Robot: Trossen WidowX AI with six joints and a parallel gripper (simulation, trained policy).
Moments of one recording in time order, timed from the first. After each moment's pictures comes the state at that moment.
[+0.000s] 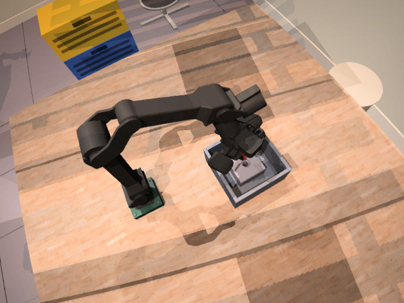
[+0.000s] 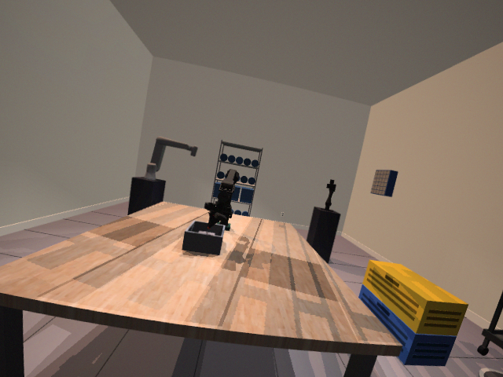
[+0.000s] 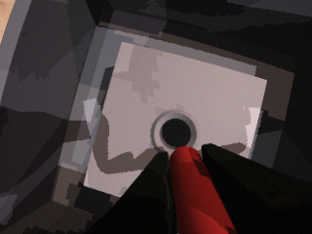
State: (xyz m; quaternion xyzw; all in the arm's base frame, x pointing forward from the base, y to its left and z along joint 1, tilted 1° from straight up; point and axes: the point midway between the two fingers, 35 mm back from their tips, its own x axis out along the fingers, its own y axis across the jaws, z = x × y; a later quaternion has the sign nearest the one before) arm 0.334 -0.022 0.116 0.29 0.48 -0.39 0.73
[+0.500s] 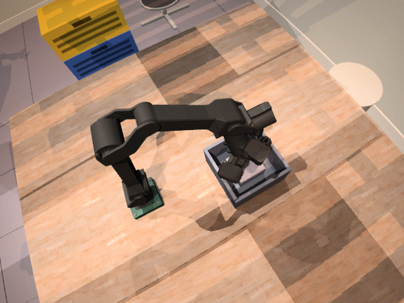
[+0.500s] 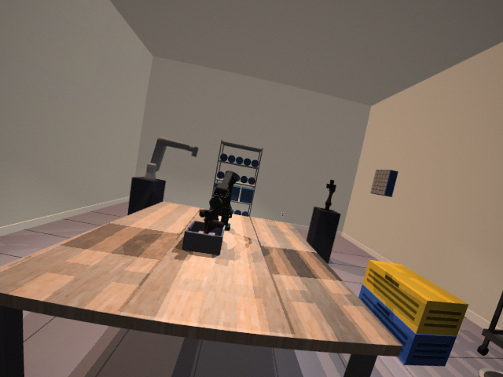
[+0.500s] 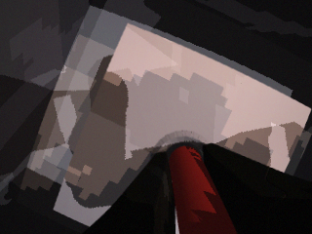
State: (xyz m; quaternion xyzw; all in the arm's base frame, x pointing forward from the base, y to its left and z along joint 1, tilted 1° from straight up) arm 0.344 -0.034 0.080 0.26 0.54 -0.33 0.73
